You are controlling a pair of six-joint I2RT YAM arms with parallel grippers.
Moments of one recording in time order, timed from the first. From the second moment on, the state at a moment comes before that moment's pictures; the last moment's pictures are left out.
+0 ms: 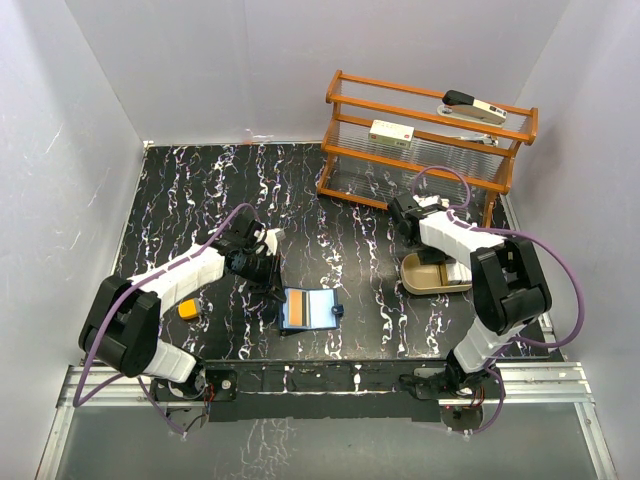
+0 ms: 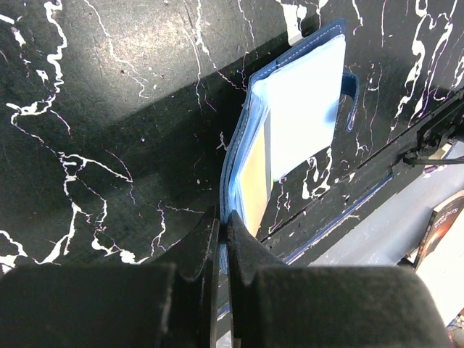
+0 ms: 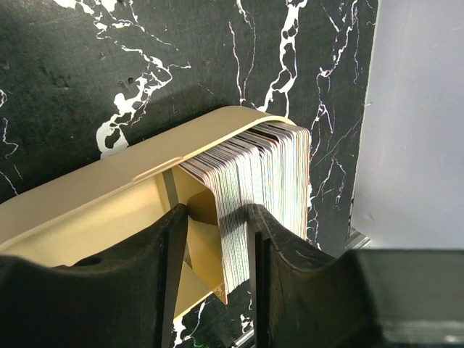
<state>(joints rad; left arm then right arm) -0.48 1.43 0.81 -0.58 0.50 -0.35 0.33 1.67 1.05 -0.81 0.72 0.29</state>
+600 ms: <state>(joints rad) -0.48 1.43 0.81 -0.58 0.47 -0.35 0.33 1.65 1.06 -0.82 0.71 0.30</state>
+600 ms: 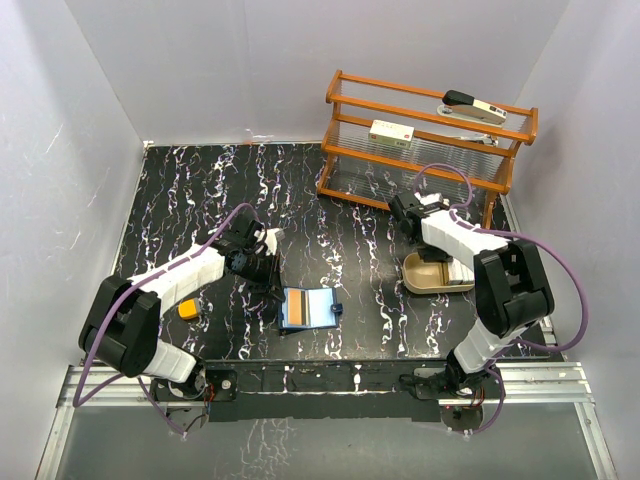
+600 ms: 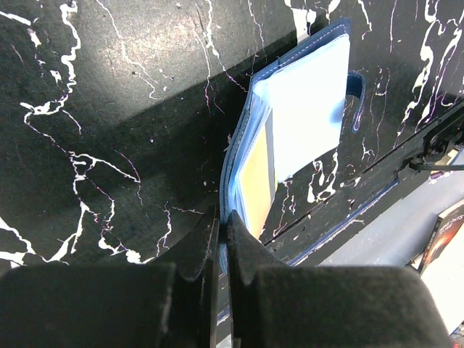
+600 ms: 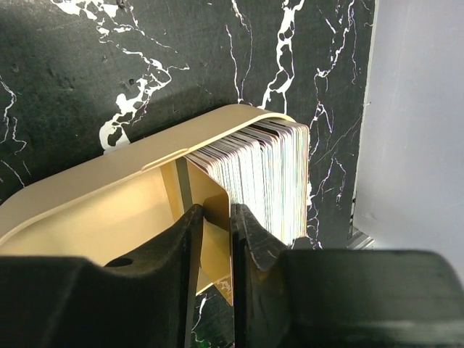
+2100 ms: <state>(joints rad) -0.48 1.13 0.76 -0.51 0.38 -0.67 0.69 1.20 0.93 -0.44 -0.17 0.58</state>
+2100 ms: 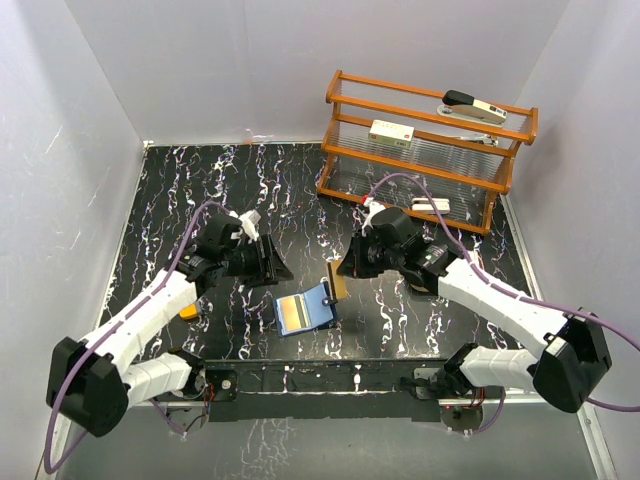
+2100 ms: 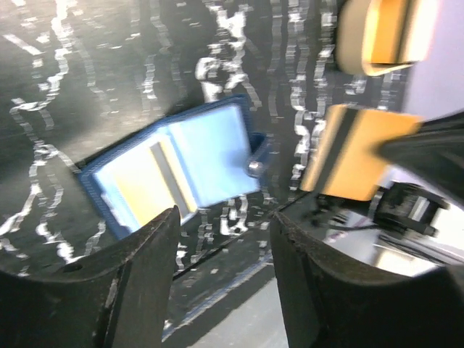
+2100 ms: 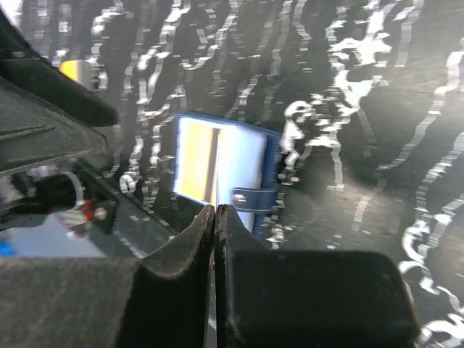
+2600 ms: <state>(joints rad) -0.48 0.95 0.65 -0.20 0.63 -0.91 0.73 1.07 0.72 0.04 -0.45 0.86</state>
